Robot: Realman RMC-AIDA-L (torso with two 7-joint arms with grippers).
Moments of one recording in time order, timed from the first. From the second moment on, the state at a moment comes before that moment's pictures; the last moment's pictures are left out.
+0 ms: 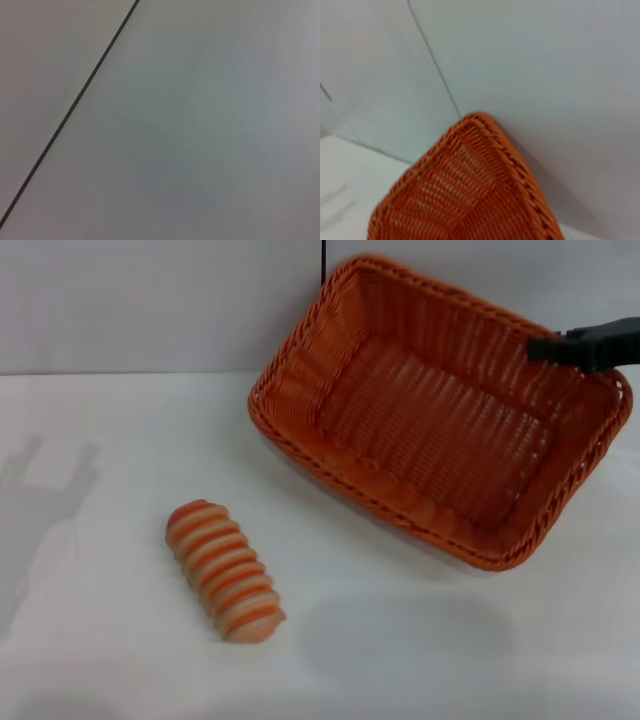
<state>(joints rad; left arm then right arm) -0.23 -2.06 0.33 0.02 1.24 1.78 -0.79 0.64 1.98 -0.74 -0.84 1.01 1.38 -1.18</state>
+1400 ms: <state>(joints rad) -0.27 -2.07 0.34 0.02 1.24 1.74 -0.79 0.72 1.83 -0.95 -1.01 0.90 1.85 -1.25</state>
